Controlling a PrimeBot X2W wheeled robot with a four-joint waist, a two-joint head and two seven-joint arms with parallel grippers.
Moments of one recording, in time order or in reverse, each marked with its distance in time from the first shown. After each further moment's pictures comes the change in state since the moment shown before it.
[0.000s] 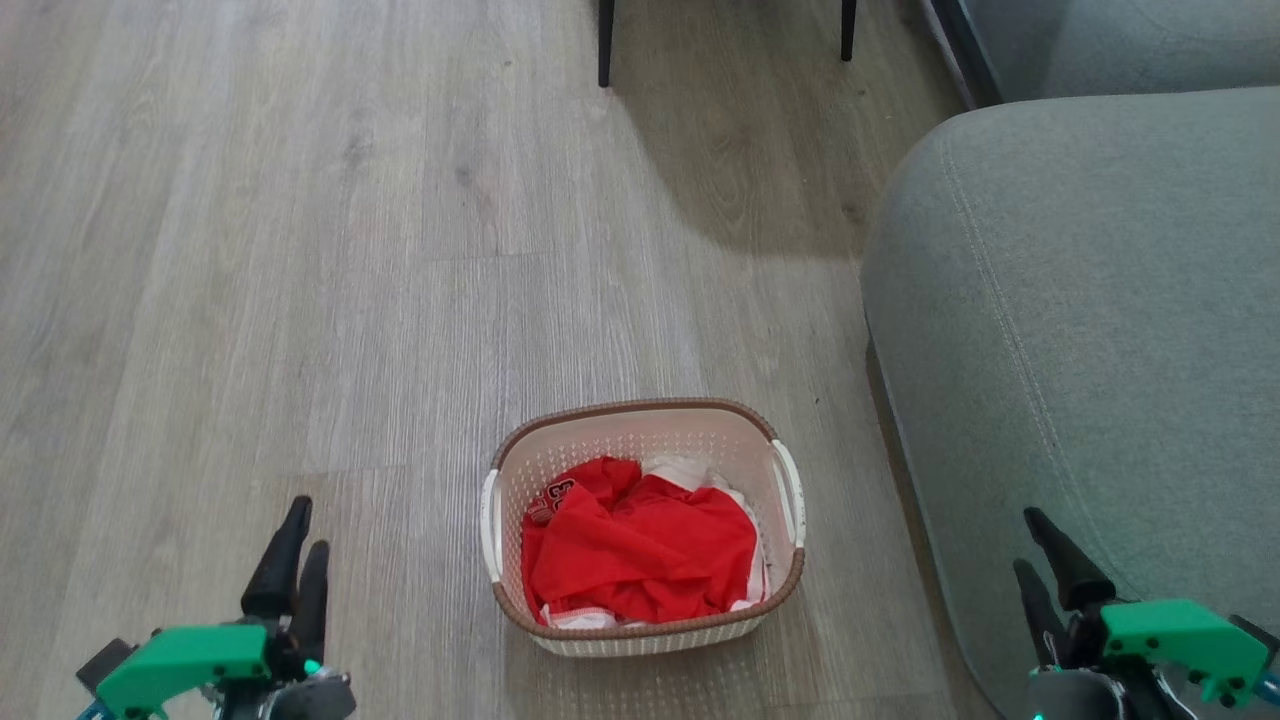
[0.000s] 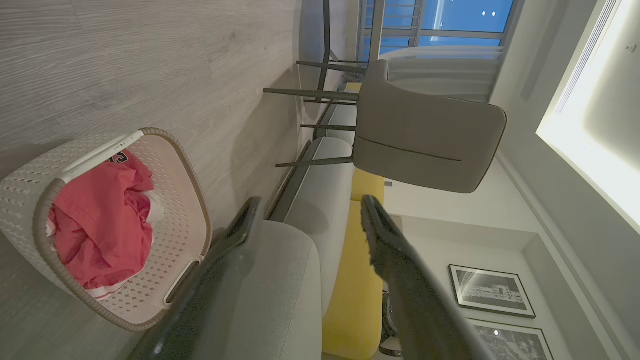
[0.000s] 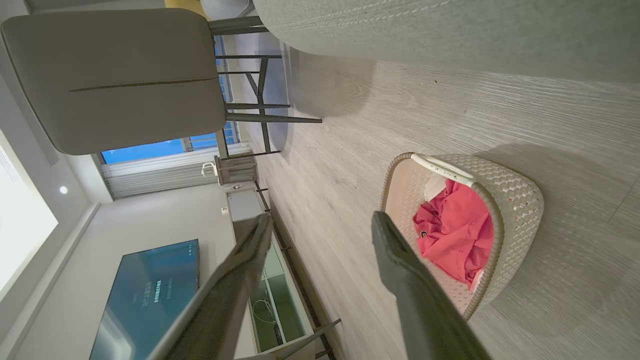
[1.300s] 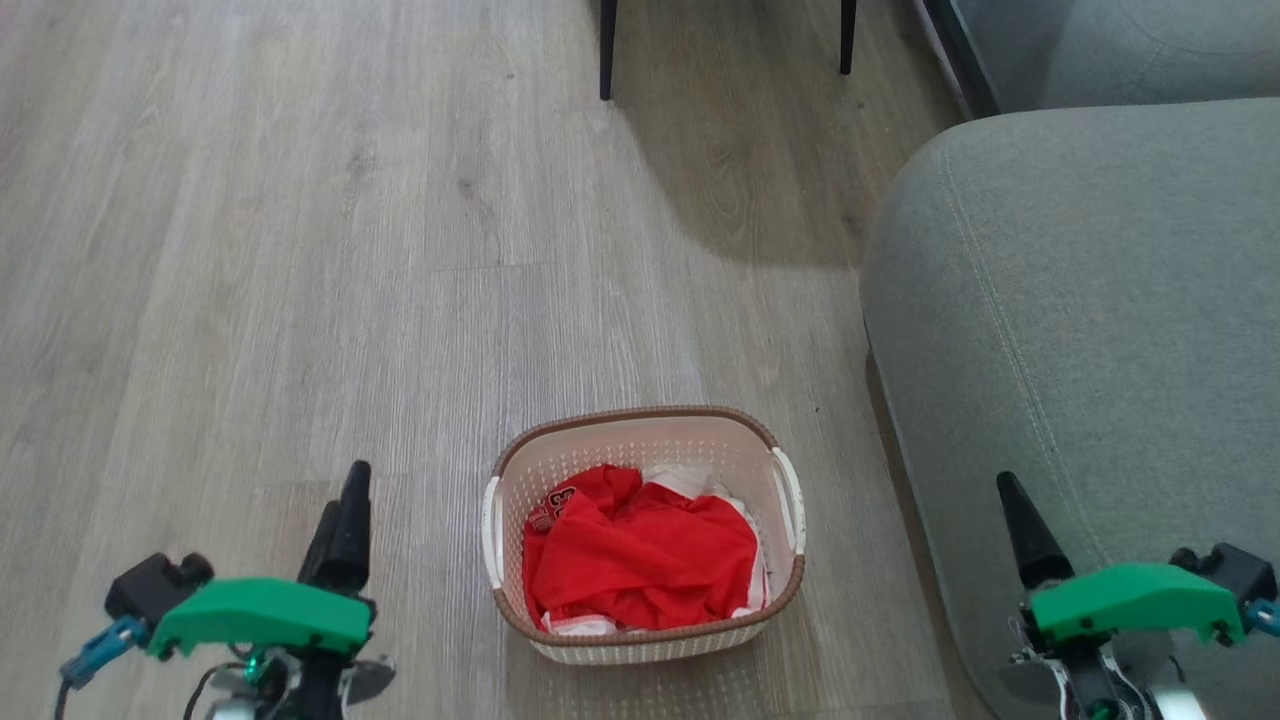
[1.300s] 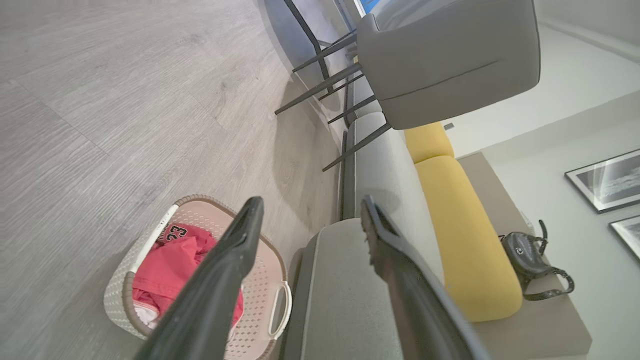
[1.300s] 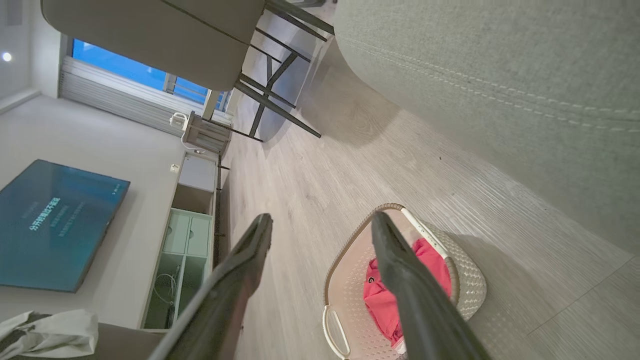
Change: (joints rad) left arm 0.001 0.000 -0.107 -0.128 0.526 0.080 -0.110; right arm 0.000 0.000 0.081 -0.102 -0.454 0.000 -0.108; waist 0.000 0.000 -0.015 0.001
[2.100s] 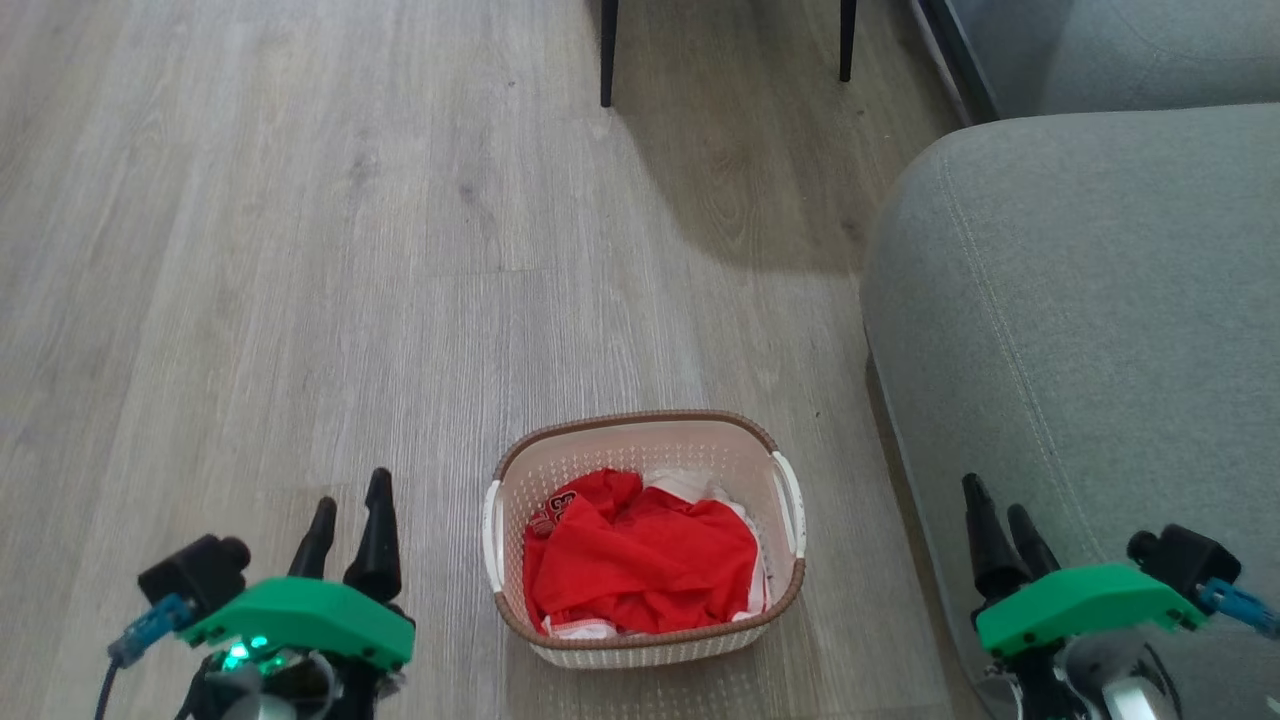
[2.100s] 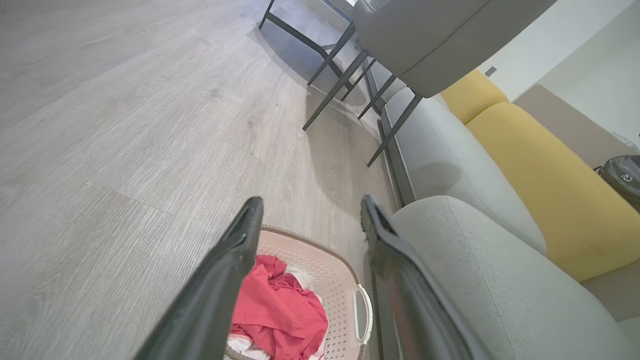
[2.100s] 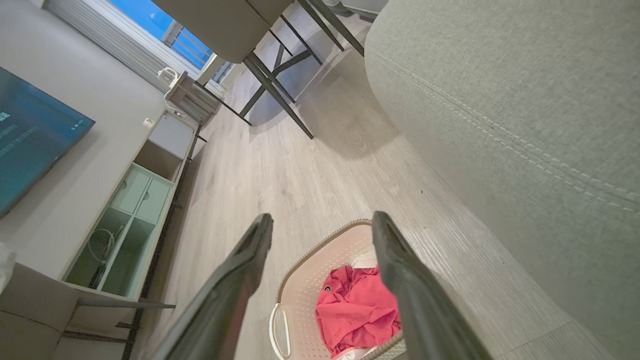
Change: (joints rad) left arm 0.012 0.026 -0.075 -0.025 0.363 0.072 -0.069; right arm 0.002 -0.001 0.072 0.000 -0.293 0.000 -0.068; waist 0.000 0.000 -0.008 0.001
